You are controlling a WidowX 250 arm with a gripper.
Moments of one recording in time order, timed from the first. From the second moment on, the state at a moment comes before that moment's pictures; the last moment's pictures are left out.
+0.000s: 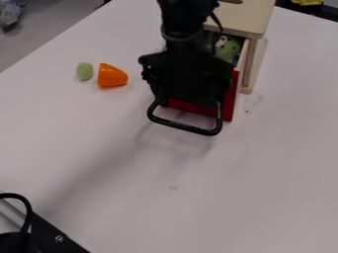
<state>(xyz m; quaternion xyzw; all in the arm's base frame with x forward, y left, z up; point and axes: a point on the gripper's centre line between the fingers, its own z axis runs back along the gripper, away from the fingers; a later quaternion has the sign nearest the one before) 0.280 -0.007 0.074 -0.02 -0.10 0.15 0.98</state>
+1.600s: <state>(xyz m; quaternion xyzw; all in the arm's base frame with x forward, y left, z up) 0.330 0.010 0.074 -0.01 -0.16 0.16 0.97</state>
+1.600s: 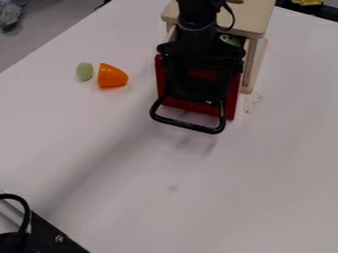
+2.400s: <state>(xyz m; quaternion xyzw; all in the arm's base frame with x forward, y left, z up) 0.356 0.049 0.088 0.00 -0.21 0.21 0.96</state>
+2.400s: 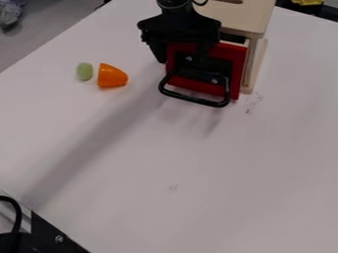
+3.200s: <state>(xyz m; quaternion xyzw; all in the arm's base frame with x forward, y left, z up) 0.390 0.046 0.078 -0.03 -0.23 0.20 0.95</state>
